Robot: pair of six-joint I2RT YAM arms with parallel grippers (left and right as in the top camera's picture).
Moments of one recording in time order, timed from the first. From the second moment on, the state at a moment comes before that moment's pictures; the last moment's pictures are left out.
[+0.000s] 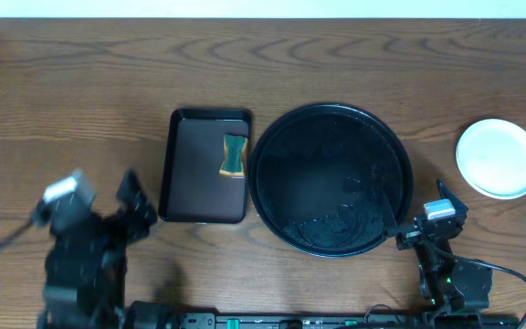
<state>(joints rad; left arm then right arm) -0.13 0.42 0.85 -0.77 -0.31 -0.43 0.05 0.02 0.01 -0.06 -0.16 -0.14</state>
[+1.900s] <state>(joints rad) 0.04 0.01 0.02 -0.10 -0.13 -0.46 0.05 0.02 0.01 -0.06 -0.16 -0.14</state>
